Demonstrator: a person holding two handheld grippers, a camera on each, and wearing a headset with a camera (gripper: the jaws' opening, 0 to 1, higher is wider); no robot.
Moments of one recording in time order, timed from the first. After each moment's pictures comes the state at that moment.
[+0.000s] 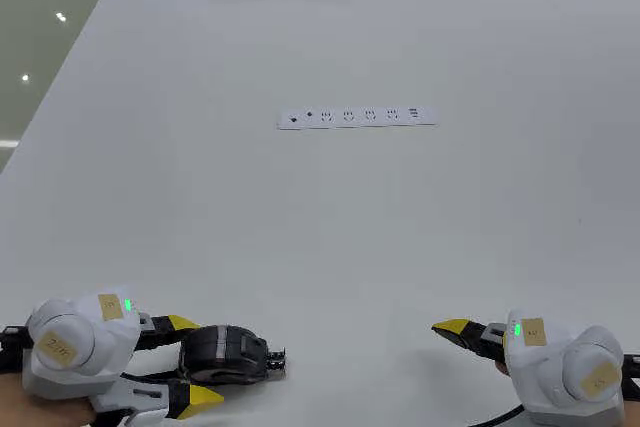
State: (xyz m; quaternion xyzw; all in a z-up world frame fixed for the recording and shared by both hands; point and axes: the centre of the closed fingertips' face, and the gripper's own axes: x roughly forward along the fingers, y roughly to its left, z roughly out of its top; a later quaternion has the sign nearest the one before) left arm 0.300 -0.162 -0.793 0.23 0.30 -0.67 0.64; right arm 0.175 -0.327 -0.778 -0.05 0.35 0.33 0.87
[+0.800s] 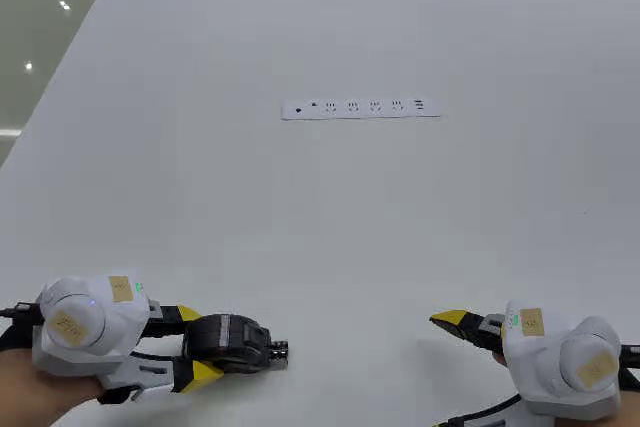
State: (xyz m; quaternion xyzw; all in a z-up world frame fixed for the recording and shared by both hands) left arm 0.304 -0.162 -0.794 0.24 0.30 -0.68 0.63; right arm 0.179 -0.323 -0.780 -0.05 0.35 0.34 0.87
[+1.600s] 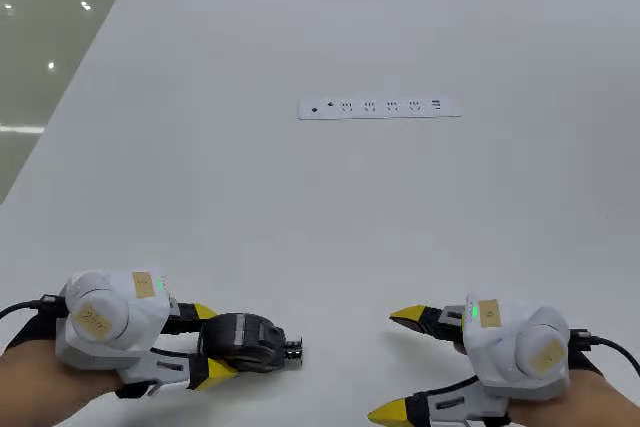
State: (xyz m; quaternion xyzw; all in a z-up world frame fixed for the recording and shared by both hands) left arm 0.303 -0.162 -0.795 0.25 0.30 -0.68 0.62; right arm 0.222 -0.285 -0.791 -0.07 0.30 0.39 0.87
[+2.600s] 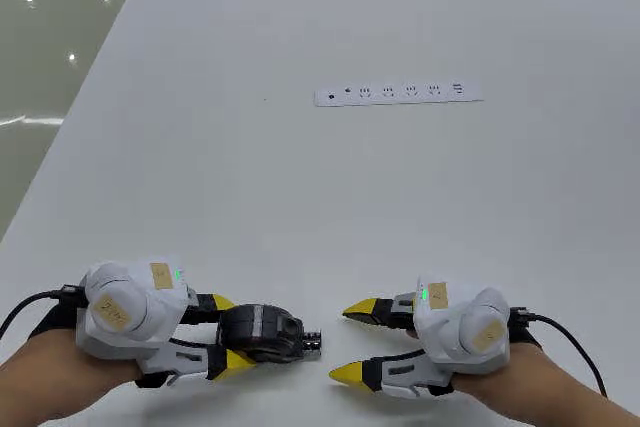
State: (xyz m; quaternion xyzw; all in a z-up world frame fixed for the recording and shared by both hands) left arm 0.302 -0.162 -0.796 0.26 0.30 -0.68 0.62; right arm 0.261 -0.234 -0.807 -0.07 0.26 0.43 0.86
